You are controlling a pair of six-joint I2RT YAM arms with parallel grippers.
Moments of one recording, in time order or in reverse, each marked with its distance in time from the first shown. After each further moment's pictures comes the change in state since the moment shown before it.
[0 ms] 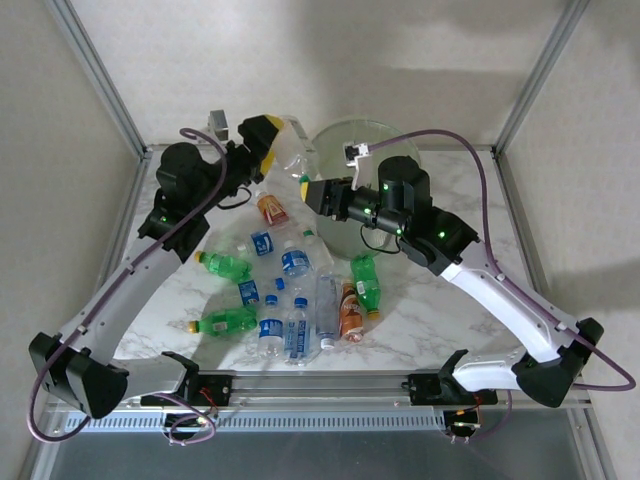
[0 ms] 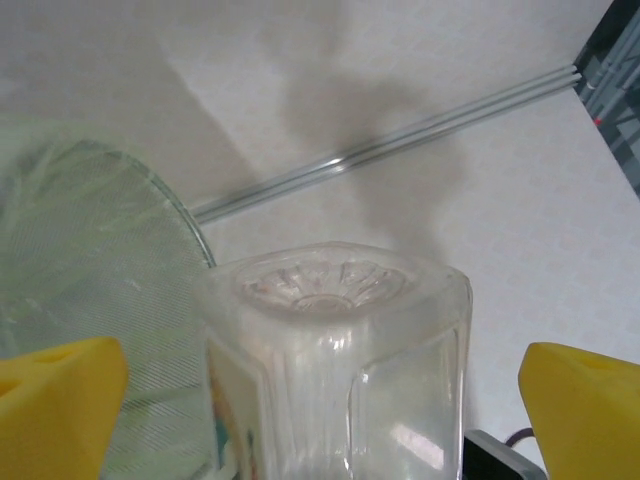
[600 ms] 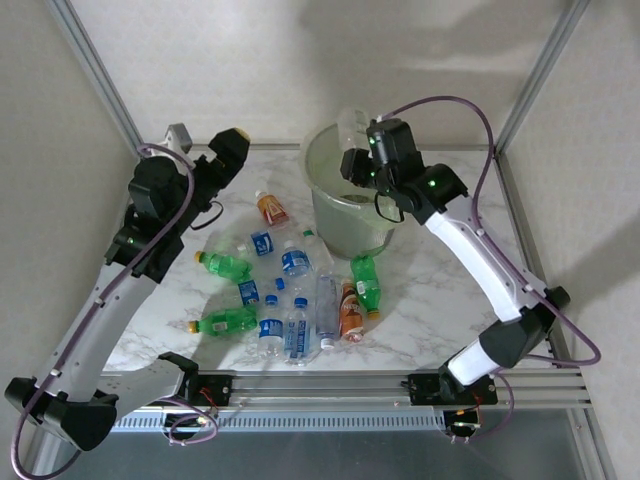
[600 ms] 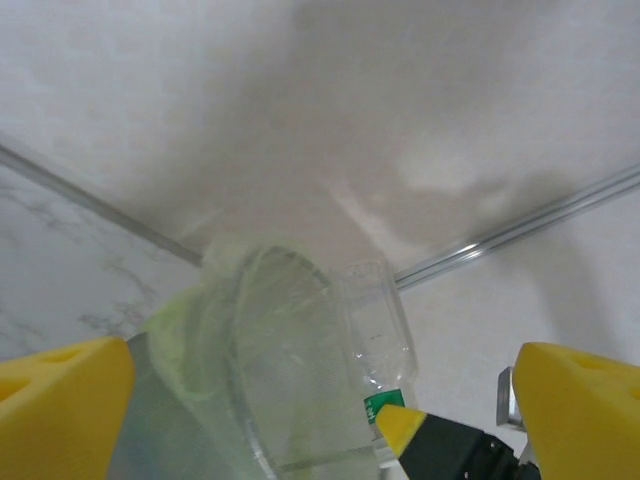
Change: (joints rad) left arm 0.043 -0.161 -0.018 -0.294 -0.279 0.231; right arm -0.175 0.274 0.335 -0.473 0.383 -0.007
